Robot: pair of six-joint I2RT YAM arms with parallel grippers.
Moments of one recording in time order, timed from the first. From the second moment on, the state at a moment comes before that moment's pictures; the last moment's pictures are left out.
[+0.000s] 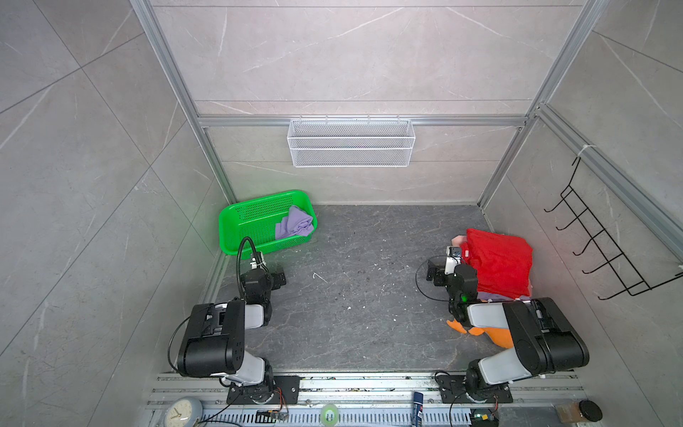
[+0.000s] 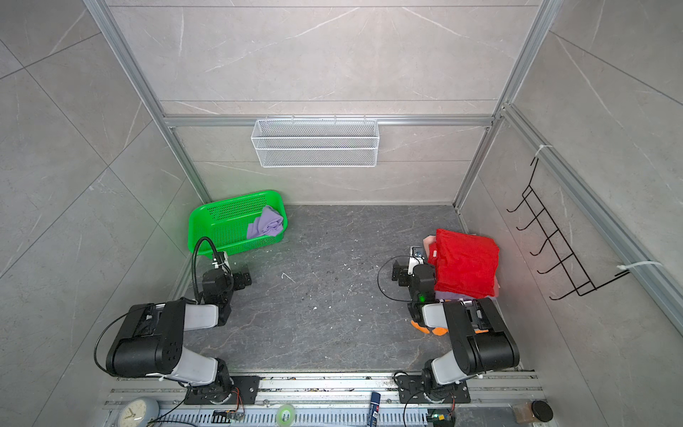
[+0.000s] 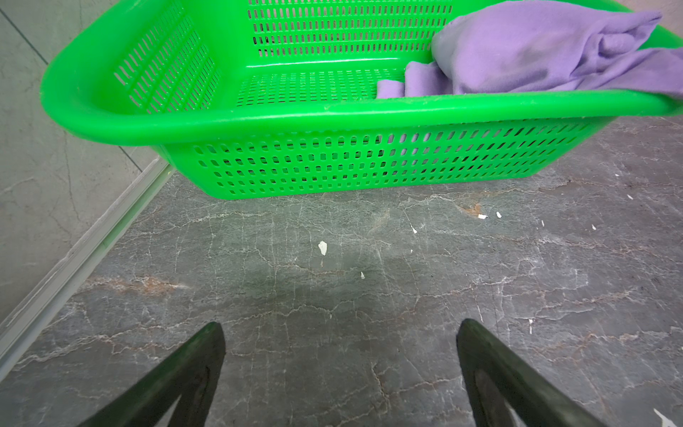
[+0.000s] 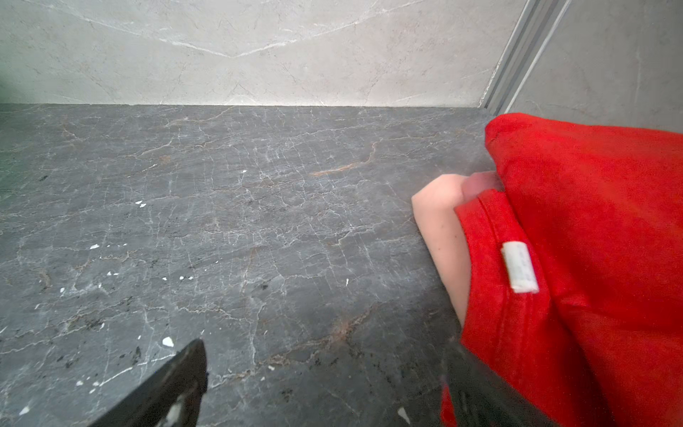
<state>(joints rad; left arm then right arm) 0.05 1.50 0.34 0.72 -0.11 -0.07 0.11 1.51 0.35 0.81 0.14 0.02</state>
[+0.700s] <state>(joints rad) 0.05 1.50 0.34 0.72 -0.11 -0.07 0.11 1.51 0.35 0.80 0.14 0.02</state>
